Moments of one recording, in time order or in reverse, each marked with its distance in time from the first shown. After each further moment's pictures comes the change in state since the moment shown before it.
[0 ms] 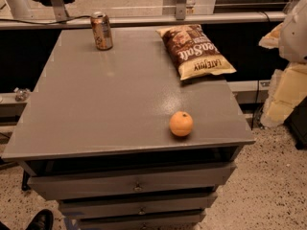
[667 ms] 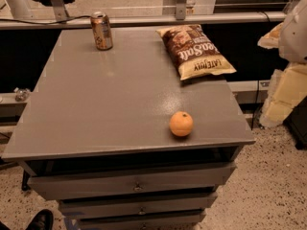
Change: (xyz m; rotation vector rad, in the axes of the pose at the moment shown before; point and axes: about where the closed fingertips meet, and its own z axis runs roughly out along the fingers) arm -0.002 0.001 0.000 -0.002 -0.021 -0.003
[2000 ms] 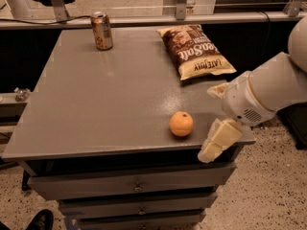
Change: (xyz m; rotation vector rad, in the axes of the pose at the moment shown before) arm -0.054 0.051 0.125 -0.133 -0.322 0.070
